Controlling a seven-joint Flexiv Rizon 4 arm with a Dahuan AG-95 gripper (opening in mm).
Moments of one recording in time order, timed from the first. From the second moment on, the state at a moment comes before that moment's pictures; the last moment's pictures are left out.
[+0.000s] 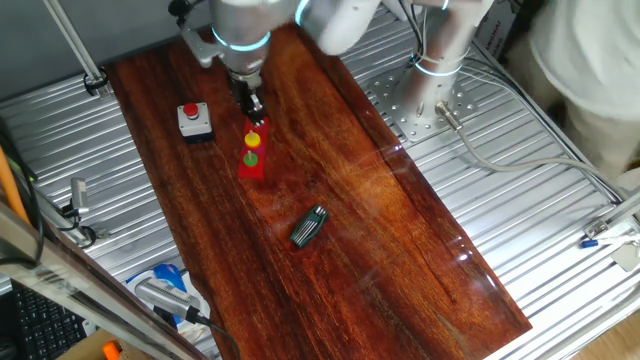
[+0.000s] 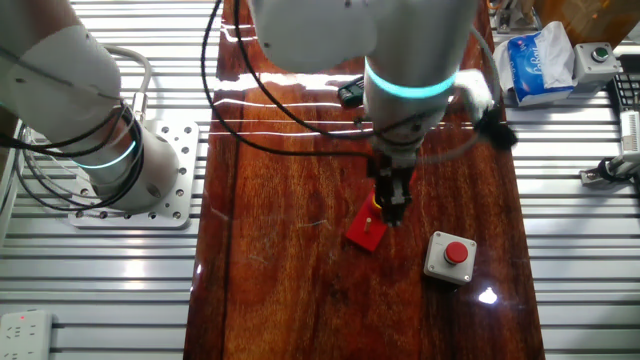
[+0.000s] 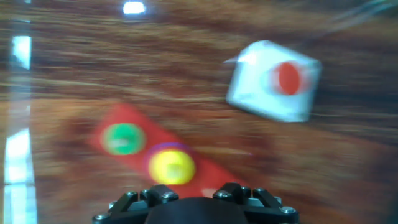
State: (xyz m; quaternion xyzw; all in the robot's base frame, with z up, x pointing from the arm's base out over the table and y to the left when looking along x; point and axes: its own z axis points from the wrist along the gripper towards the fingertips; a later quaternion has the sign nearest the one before) arm 0.461 -0.066 0.091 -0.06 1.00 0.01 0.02
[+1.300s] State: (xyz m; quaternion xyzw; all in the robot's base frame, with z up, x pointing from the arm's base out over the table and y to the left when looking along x) arm 0.486 -0.068 0.067 -0.05 1.00 0.00 0.06
